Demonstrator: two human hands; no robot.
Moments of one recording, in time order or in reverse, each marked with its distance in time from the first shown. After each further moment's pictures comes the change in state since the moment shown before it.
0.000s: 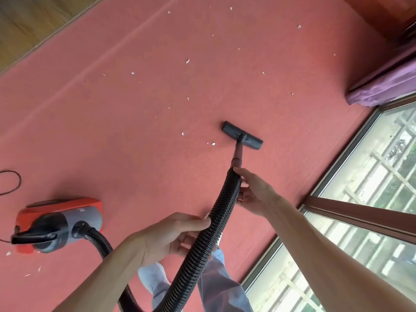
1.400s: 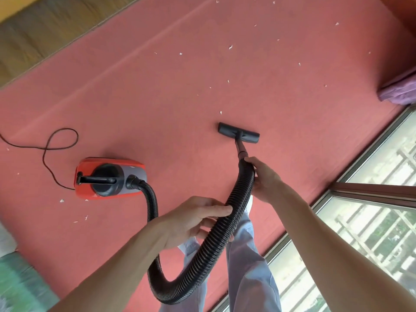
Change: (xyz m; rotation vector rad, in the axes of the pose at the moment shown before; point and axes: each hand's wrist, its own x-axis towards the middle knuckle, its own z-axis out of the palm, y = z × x) left_hand -0.127 -0.130 -0.030 -0.065 0.101 0.147; right_hand -0.042 0.153 0.097 -0.005 0.055 -0.099
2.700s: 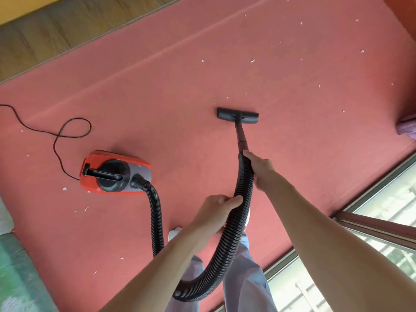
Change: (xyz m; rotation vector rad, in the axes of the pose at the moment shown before) left_hand 0.037 0.016 0.021 -0.066 0.386 0.094; right_hand 0.034 -0.039 0.063 -0.350 0.169 -0.187
